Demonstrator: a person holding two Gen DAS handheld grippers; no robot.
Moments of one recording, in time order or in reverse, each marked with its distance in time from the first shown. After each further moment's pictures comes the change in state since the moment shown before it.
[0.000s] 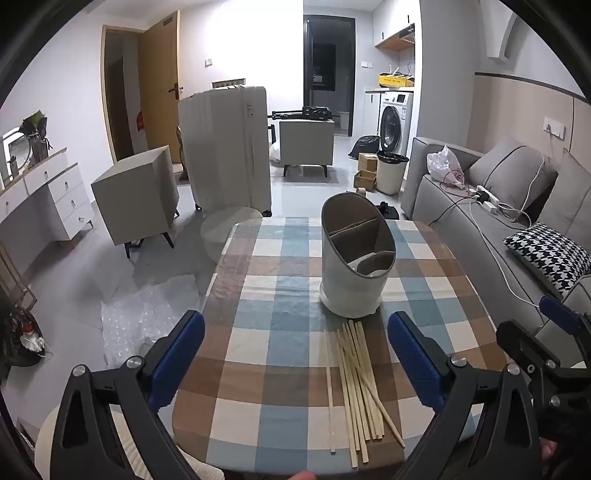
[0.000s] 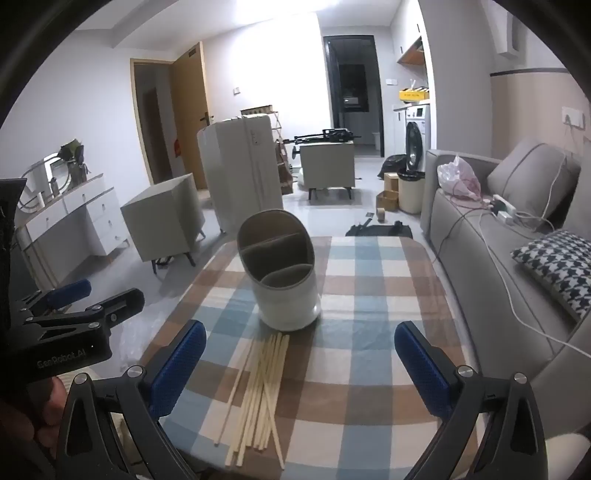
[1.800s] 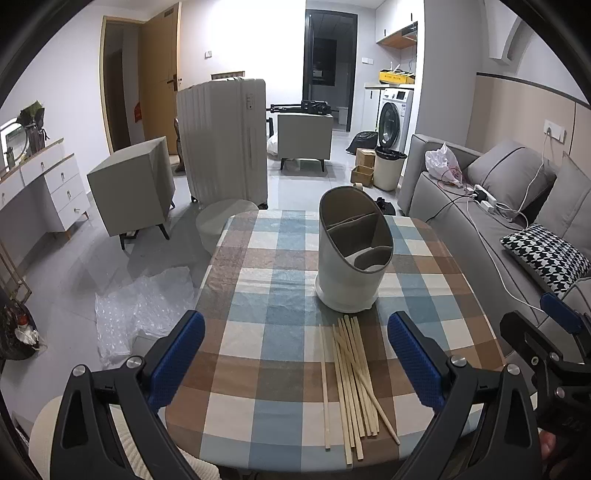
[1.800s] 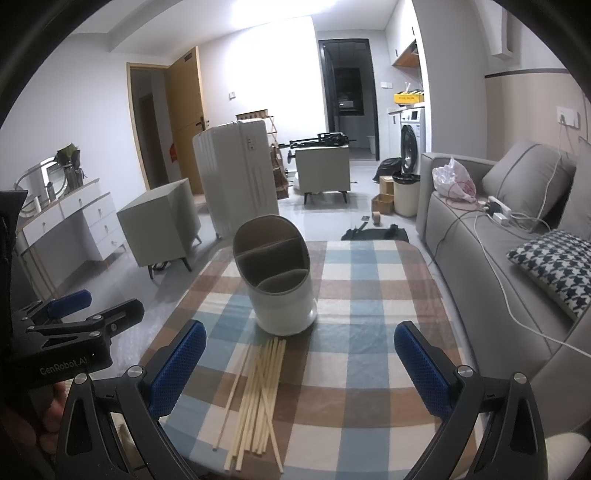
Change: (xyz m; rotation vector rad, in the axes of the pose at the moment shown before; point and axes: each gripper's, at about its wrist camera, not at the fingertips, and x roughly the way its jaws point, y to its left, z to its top) left arm 0.004 0.002 -0.006 -0.020 0.005 -0.015; right arm -0.002 -0.003 0.002 0.004 -0.024 -0.019
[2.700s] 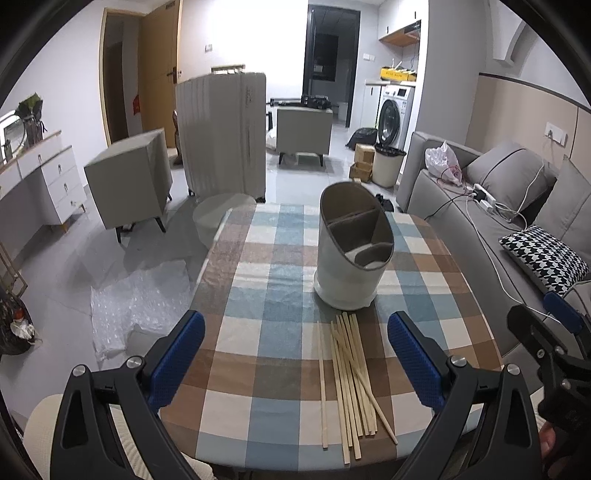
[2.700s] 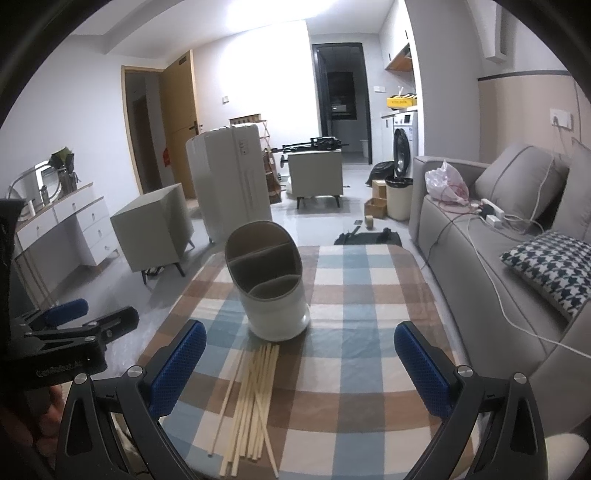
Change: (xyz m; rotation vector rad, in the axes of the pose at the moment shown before) left arm 0.010 0.004 0.004 -0.021 0.048 -0.022; right arm 0.001 -0.003 0.001 0.005 -0.017 -0.025
